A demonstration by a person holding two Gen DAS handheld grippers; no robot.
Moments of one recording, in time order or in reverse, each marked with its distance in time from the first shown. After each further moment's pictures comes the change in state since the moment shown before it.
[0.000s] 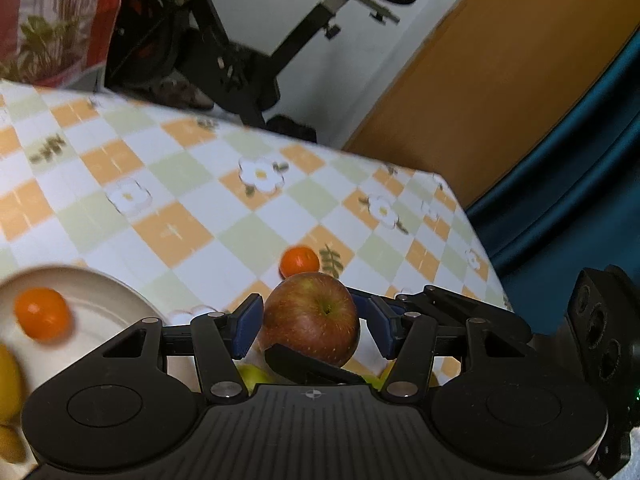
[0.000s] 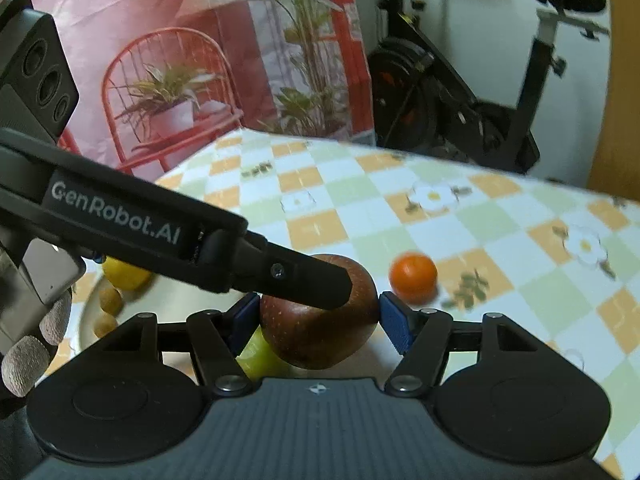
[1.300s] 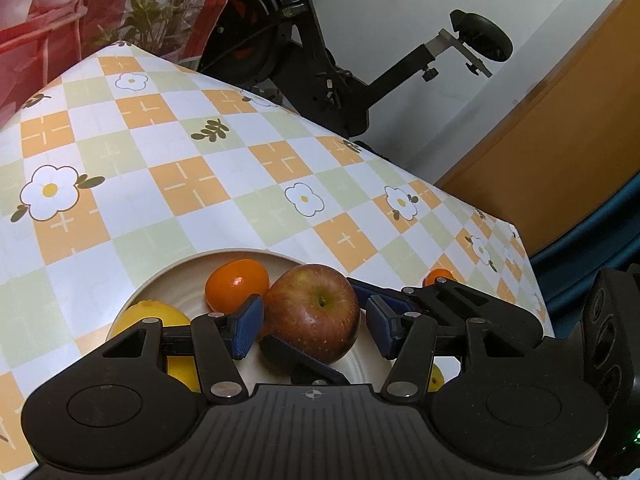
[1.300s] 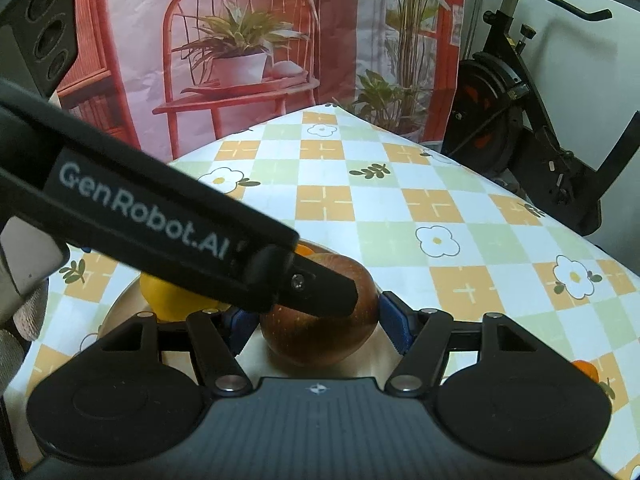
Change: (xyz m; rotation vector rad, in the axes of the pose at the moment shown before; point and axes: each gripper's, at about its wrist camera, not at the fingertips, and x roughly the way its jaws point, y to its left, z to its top) left arm -0.041 0.112 -0.017 -0.170 -0.070 0.127; right arm 0.105 0.117 0.020 -0.250 0.071 0.017
